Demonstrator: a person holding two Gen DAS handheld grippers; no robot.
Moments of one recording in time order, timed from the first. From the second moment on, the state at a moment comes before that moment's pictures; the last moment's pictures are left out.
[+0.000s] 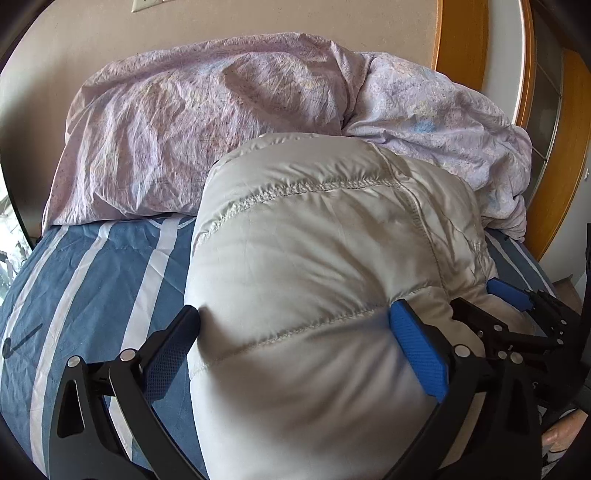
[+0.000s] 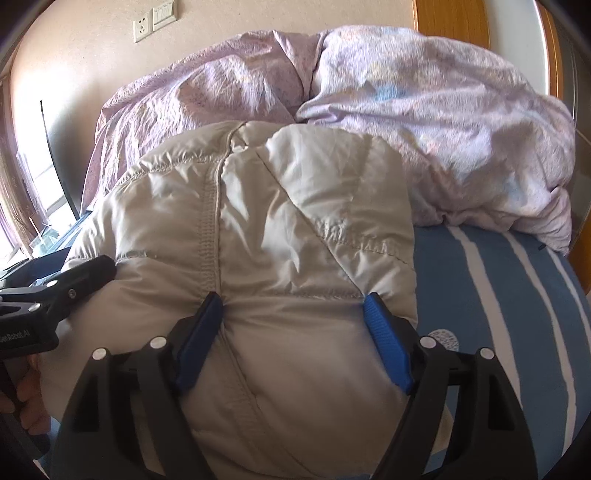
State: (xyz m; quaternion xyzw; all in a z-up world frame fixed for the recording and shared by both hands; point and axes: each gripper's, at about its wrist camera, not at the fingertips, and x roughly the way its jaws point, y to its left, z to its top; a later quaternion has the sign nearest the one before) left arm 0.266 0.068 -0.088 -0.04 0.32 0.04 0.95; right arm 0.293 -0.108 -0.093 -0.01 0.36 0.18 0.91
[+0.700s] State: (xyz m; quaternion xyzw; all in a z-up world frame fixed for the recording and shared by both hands) left arm 0.279 0.076 -0.111 -0.05 0.32 0.02 0.94; right arm 0.310 -0.112 -0.117 0.02 0.39 0.22 0.90
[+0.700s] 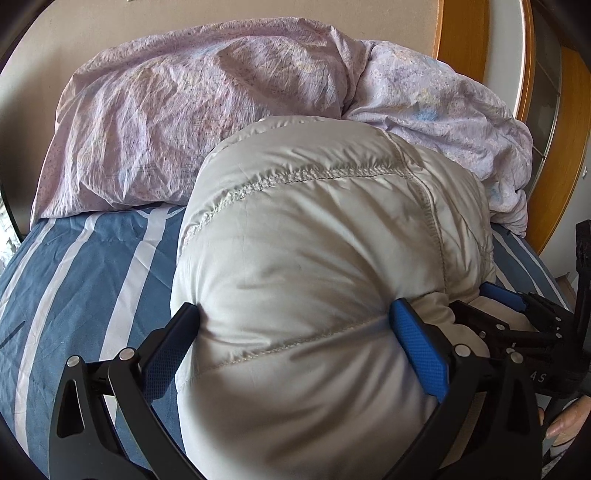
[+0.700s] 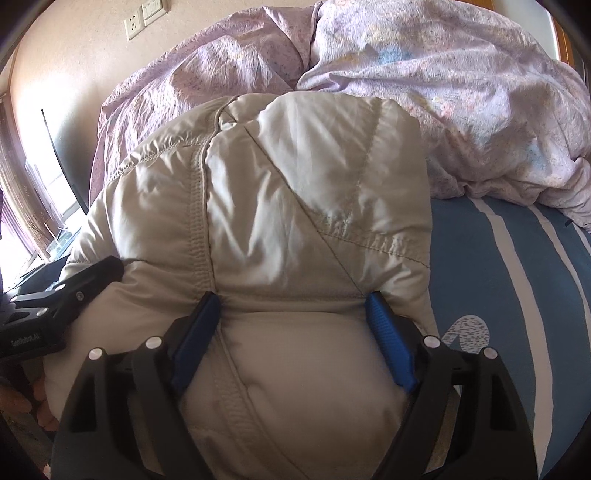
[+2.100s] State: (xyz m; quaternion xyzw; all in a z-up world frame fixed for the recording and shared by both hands) left arm 0.298 0.084 -0.096 -0.06 0.32 0.07 0.94; right arm 0.326 -0.128 -0.103 0.06 0.38 0.17 0.91
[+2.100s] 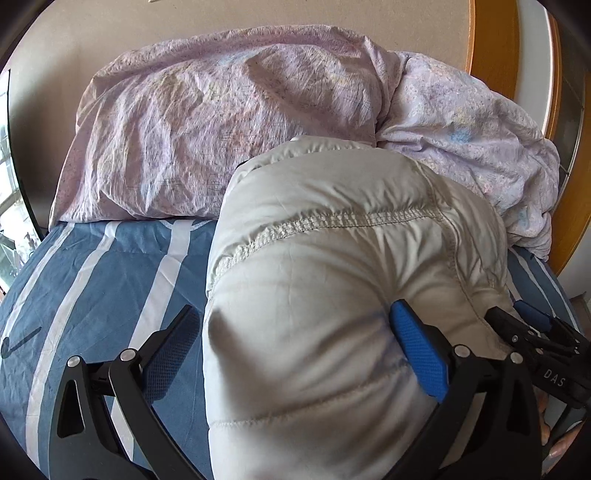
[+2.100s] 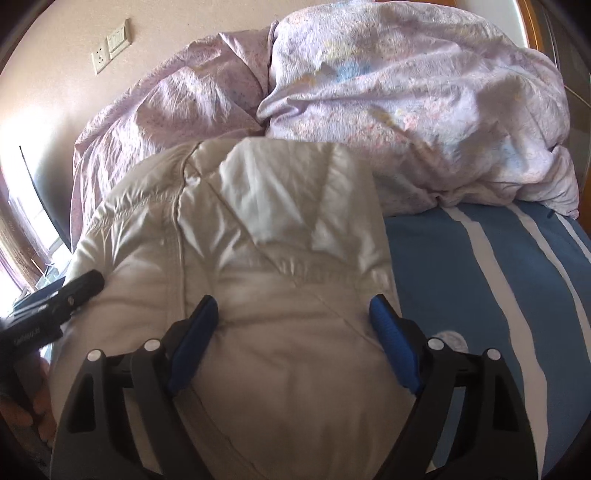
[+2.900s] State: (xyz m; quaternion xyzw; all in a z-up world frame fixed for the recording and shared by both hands) left arm 0.145 0.102 -0.061 -0.09 0.32 0.05 0.94; right arm 0.180 -0.176 -0.039 0.09 0.36 0.13 0.92
